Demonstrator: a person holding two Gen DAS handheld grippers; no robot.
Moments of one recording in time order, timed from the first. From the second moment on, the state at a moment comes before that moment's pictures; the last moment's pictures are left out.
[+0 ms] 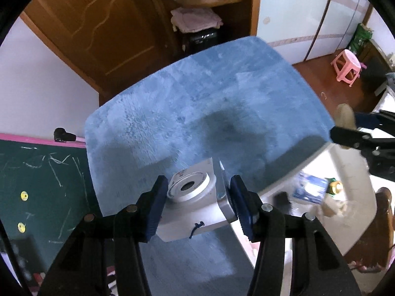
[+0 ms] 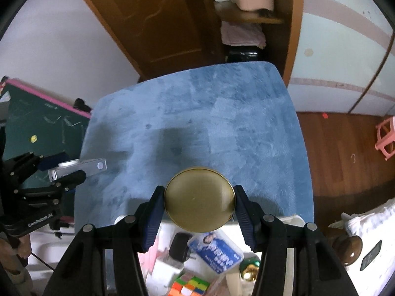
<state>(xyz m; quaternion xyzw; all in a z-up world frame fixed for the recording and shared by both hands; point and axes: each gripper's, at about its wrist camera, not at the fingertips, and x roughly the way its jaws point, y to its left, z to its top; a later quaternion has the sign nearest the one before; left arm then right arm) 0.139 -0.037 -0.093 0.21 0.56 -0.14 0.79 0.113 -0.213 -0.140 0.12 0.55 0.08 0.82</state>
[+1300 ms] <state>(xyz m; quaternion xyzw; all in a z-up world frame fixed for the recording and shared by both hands) 0.008 -0.120 -0.220 0.10 0.59 -0.22 0.77 -0.078 -0.205 -0.261 0.01 0.63 0.12 0.77</state>
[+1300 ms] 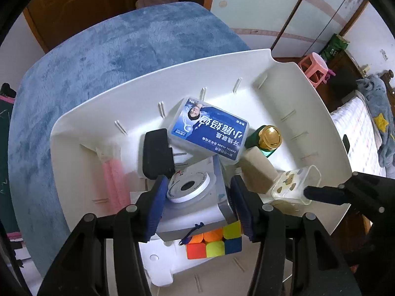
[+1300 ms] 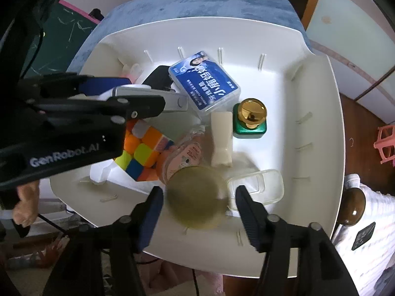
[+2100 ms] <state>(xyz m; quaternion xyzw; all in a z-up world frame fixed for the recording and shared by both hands) -0.011 -0.098 -0.180 0.06 0.54 -0.16 0.83 -0.092 -0.204 -0.232 -0.02 0.59 0.13 0.79</state>
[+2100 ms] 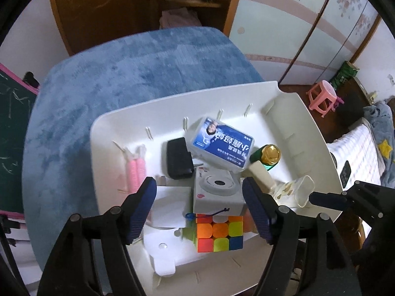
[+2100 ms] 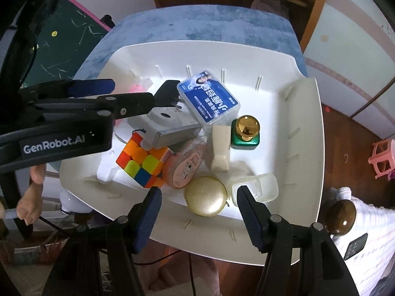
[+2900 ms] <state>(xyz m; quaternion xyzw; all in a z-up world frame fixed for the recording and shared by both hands) -0.049 -0.049 -0.071 0.06 0.47 -0.06 0.88 -0.079 -0.199 -0.136 0.03 0.50 0.07 0.86</state>
